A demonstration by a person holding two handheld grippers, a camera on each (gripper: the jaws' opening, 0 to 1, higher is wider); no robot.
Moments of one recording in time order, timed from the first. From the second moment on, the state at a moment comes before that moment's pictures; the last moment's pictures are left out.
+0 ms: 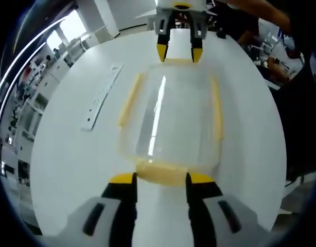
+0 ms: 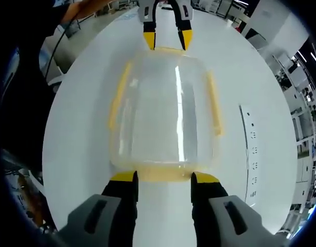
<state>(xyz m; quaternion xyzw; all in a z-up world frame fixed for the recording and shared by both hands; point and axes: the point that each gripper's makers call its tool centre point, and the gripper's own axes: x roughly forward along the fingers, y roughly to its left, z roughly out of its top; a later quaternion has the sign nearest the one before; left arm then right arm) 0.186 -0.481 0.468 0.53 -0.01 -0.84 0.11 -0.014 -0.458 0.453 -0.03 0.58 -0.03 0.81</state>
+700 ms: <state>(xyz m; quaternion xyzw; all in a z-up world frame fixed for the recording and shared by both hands) 0.187 -0.488 0.466 0.52 -0.02 -0.85 0.12 -0.015 -0.461 0.449 -0.05 0.59 -0.05 0.80</state>
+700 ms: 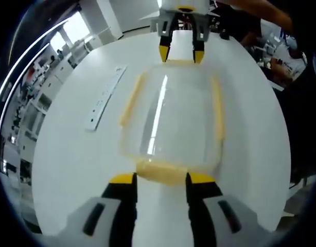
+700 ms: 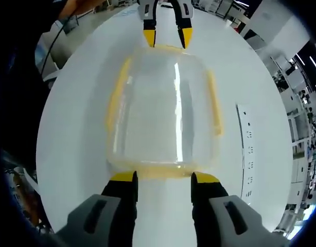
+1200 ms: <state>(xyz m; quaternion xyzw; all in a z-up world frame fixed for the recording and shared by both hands) 0.186 -0.486 0.462 0.52 -0.02 -0.84 0.12 -0.016 -0.460 0.445 -0.06 0.58 -0.06 0.81</state>
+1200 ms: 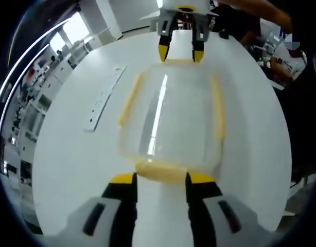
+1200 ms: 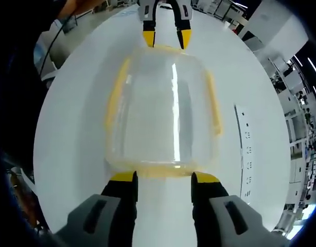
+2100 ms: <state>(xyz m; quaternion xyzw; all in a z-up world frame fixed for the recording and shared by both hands) 0.176 -0.473 0.482 0.48 0.00 -0.87 0.13 -0.032 -0.470 0.448 -0.11 0.56 -0.06 0.82</state>
